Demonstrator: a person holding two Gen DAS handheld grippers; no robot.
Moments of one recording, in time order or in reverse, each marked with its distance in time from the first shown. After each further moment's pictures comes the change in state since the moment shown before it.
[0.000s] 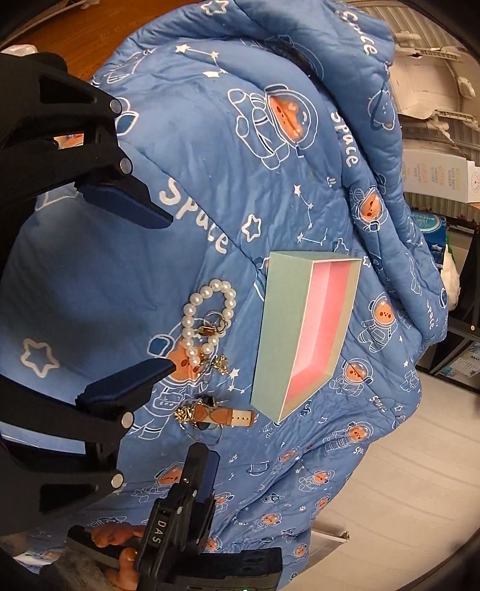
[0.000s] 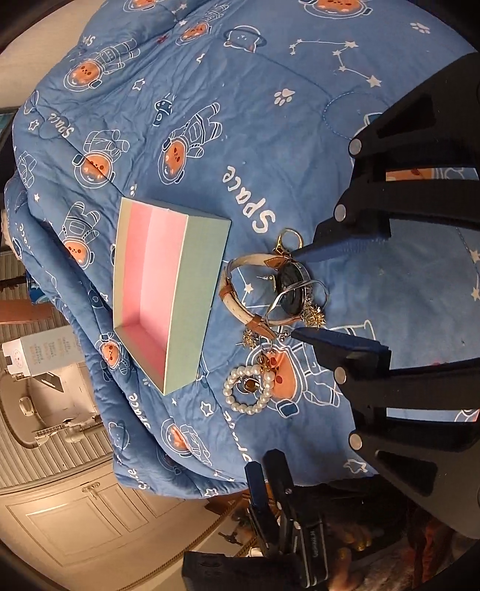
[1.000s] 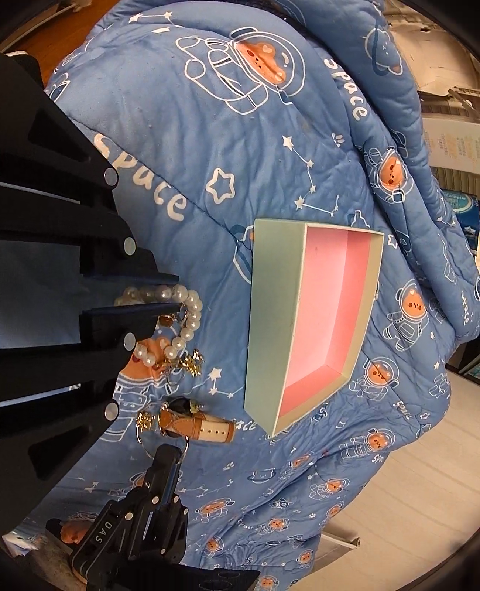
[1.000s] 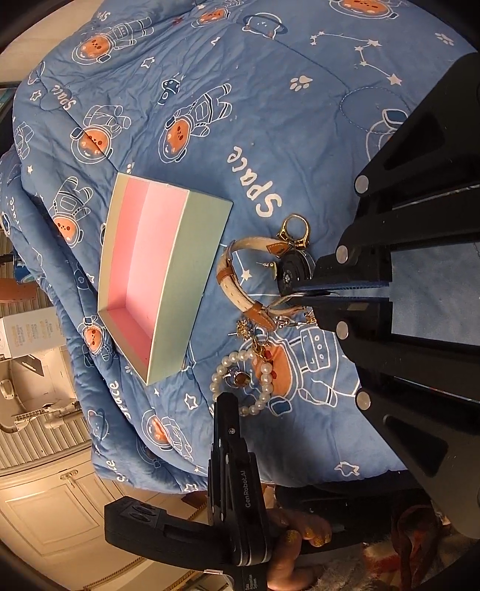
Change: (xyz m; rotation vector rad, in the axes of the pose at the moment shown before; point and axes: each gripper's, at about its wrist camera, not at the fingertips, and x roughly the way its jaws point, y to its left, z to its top) left arm 0.045 -0.017 0.037 0.011 0.123 -0.042; right arm 0.010 0.008 0.009 -0.062 0.057 0.034
